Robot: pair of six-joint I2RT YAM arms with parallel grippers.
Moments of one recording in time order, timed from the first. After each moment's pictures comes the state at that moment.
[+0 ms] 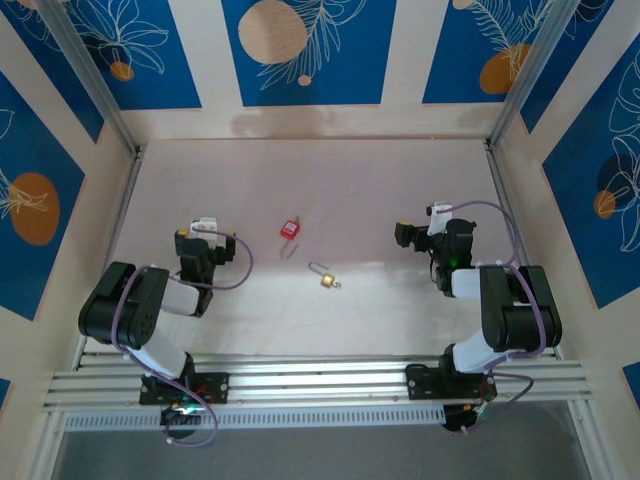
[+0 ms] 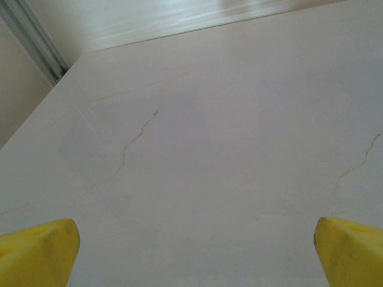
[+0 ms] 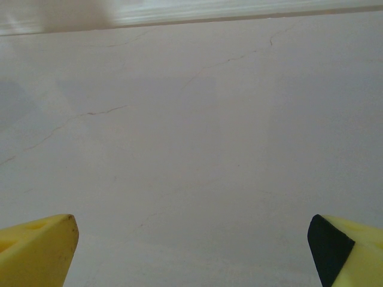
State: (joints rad) left arm -0.18 1.60 0.31 0.98 -0.29 0.11; right arm -0.01 1.52 0.41 0.71 -0.24 0.06
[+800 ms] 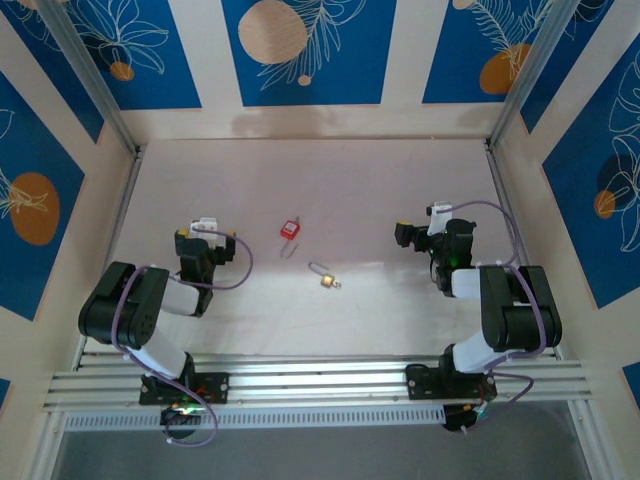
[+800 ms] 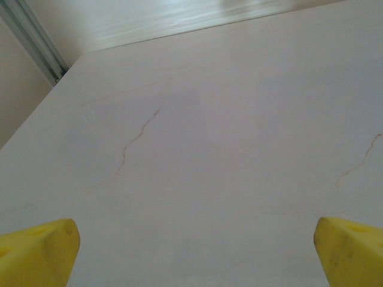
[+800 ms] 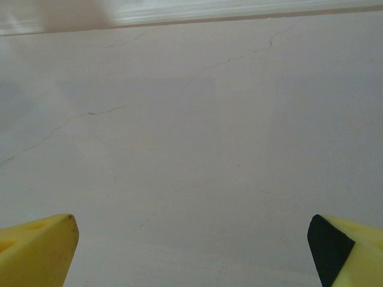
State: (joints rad) left arm -0.18 1.60 0.31 0.97 -0.29 0.11; right arm -0.01 1.52 0.41 0.71 -0.24 0.06
